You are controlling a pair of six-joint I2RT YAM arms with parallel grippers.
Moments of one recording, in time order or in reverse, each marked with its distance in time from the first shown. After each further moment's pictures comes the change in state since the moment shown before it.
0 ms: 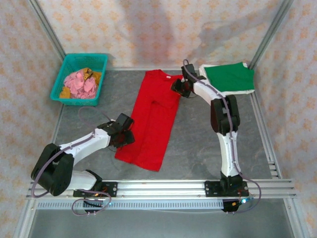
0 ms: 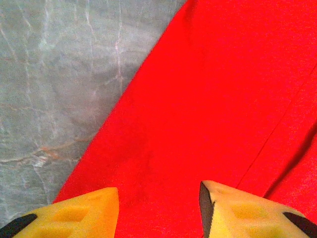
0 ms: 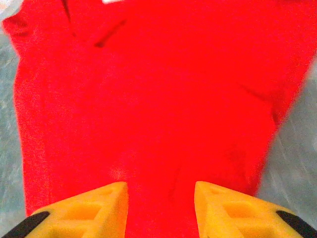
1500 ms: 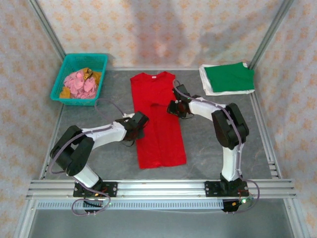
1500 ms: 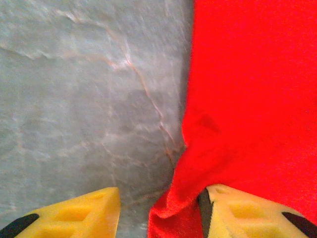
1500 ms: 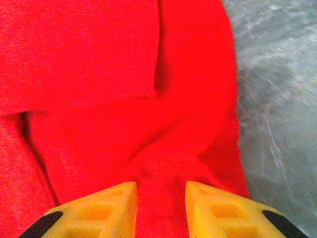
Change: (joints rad) left arm -0.109 0.263 0.148 0.112 -0.171 -0.023; right arm 0.168 -0.275 -0.501 0.150 0.101 0.035
